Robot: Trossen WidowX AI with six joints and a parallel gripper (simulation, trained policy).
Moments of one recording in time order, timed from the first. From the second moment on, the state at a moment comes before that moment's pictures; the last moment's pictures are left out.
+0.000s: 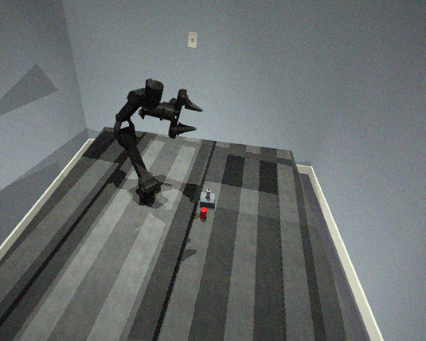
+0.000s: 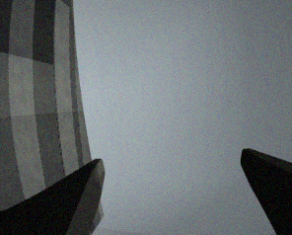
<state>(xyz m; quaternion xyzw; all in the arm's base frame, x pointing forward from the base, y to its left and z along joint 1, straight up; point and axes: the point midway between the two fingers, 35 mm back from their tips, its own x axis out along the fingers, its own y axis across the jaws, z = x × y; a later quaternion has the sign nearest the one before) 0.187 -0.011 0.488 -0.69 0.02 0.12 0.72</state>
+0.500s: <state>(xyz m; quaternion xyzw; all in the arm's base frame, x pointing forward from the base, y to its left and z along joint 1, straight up) 0.200 -0.014 0.458 -0.66 0.05 0.18 0.73</state>
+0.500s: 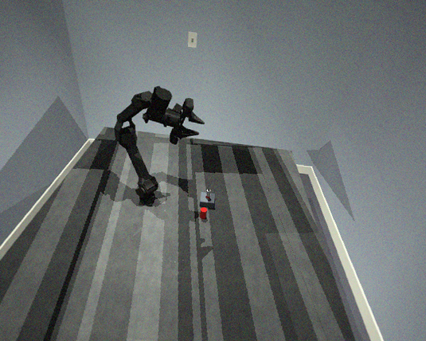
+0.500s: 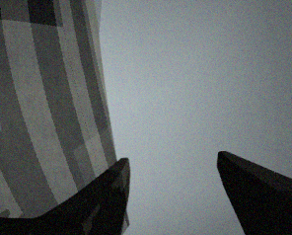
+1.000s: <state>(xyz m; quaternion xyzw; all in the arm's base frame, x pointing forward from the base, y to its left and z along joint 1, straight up) 0.219 -0.022 0.422 -0.64 0.08 0.25 0.72</state>
